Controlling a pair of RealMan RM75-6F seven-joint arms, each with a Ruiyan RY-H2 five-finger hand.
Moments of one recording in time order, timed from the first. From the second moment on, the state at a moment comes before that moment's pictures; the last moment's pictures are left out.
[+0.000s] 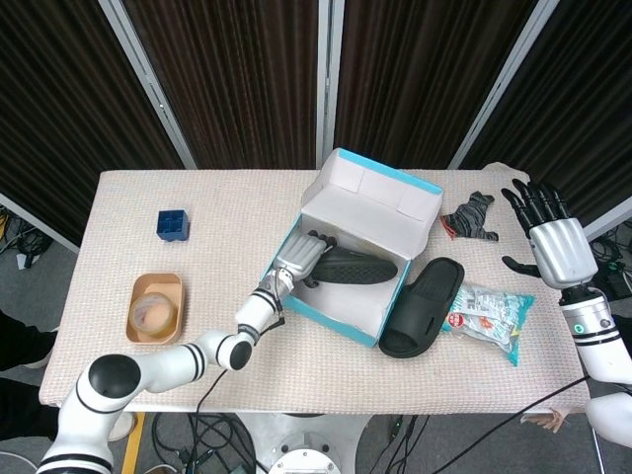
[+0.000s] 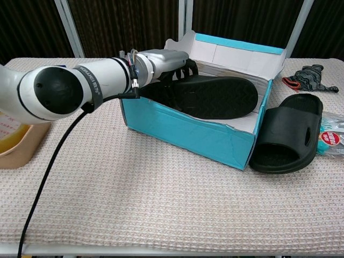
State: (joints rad) left arm -1.20 -1.94 -0.30 -0.93 0.84 0.68 0.36; right arm 0.49 -1.17 0.17 -1.23 -1.50 1.30 0.18
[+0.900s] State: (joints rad) left arm -0.92 -1.68 -0.32 -1.24 1.16 0.97 -0.12; right arm 0.49 -1.16 0.17 -1.26 -1.53 1.34 0.19
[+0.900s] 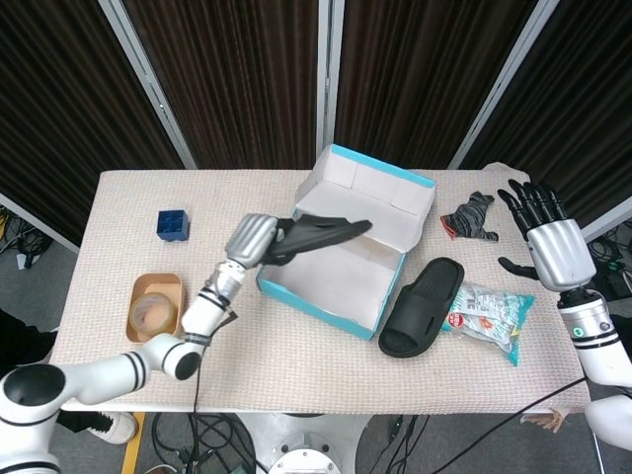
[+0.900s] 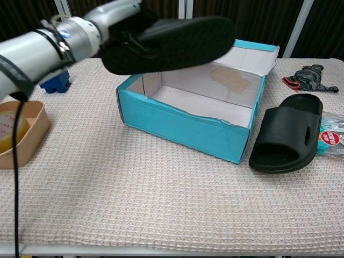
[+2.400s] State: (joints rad) left arm -0.27 -1.20 -0.05 -1.43 1.19 1.40 0.05; right arm 0.25 -1.08 0.06 -1.44 -1.47 1.41 0.27
